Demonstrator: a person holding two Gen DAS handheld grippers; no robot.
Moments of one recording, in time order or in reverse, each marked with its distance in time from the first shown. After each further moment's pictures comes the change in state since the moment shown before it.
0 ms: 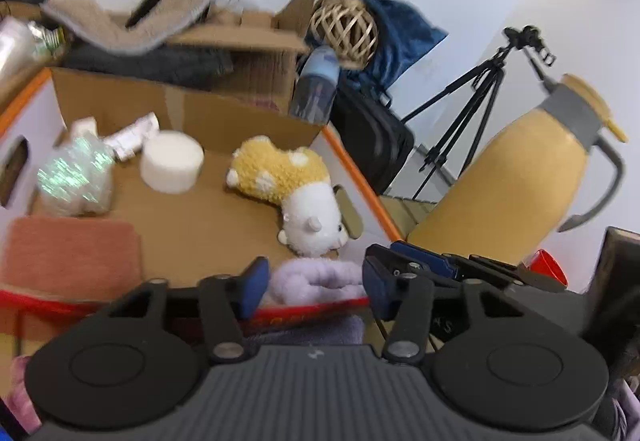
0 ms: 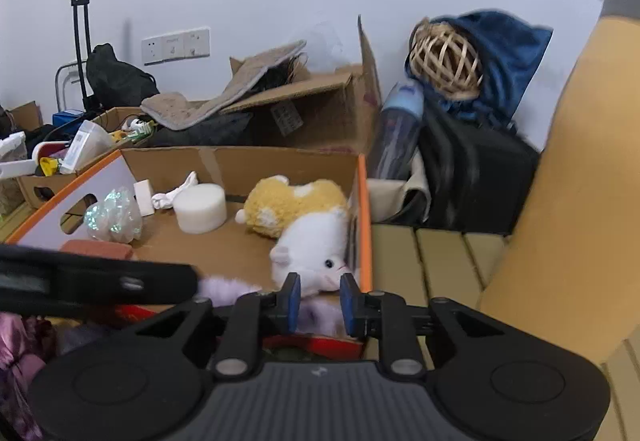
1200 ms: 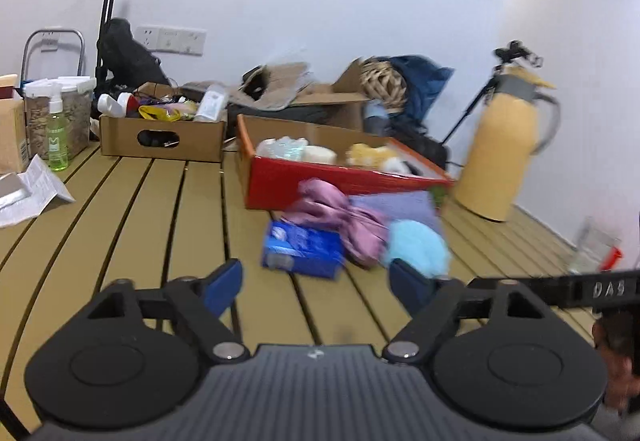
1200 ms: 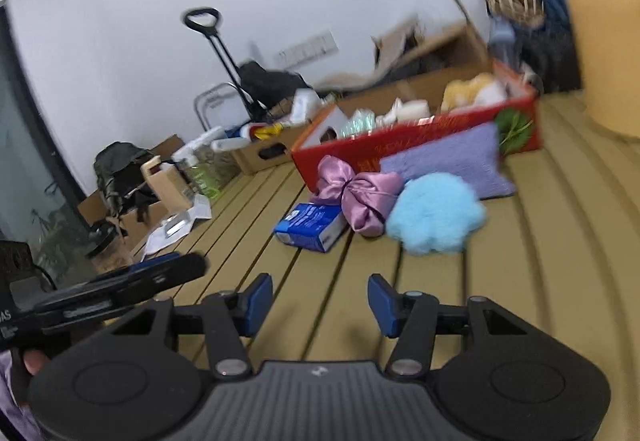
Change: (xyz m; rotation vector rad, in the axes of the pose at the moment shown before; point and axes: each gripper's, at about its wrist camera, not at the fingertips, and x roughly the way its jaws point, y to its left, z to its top) left arm -0.236 0.049 -0.157 0.157 -0.204 0.205; right arm -0.187 0.111 -0.136 0.264 0.039 0.447
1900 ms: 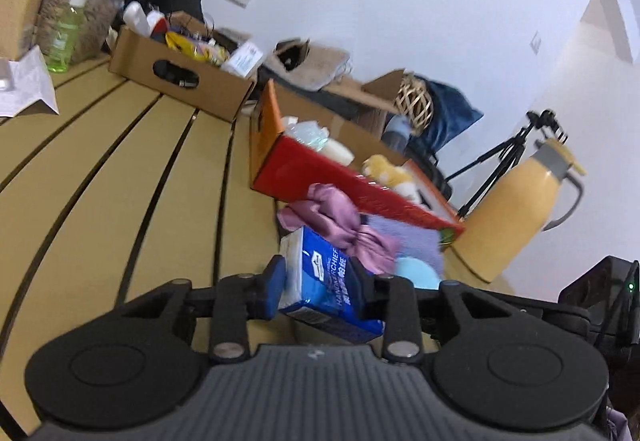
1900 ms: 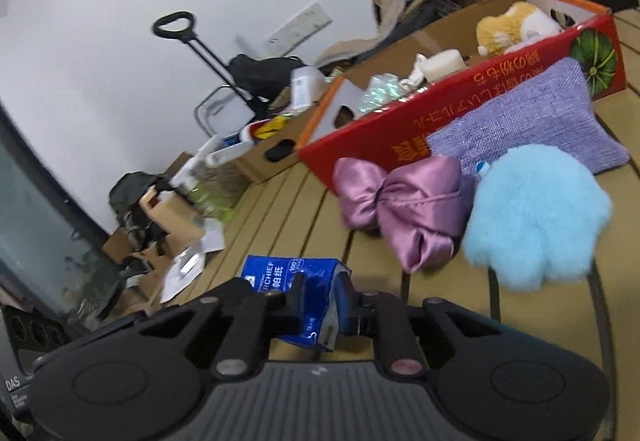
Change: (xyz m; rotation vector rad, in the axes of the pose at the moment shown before) left arm 0.025 0.038 -0.005 -0.343 0.022 -0.082; right arm 0.098 -0.004 0.021 0.188 0.046 0.132
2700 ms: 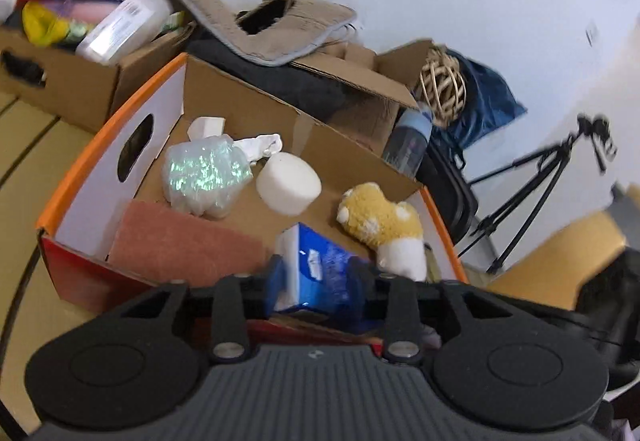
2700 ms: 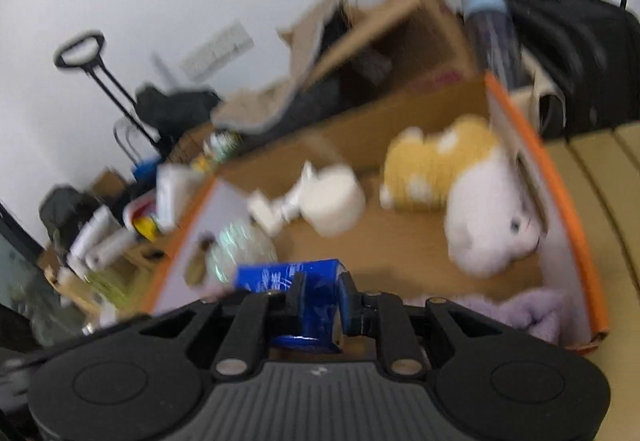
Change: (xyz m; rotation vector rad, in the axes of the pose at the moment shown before) left arm 0.236 -0.072 0.097 -0.064 0.149 0.072; right arm 0.075 -0.112 0.204 -0.013 0.084 -0.189
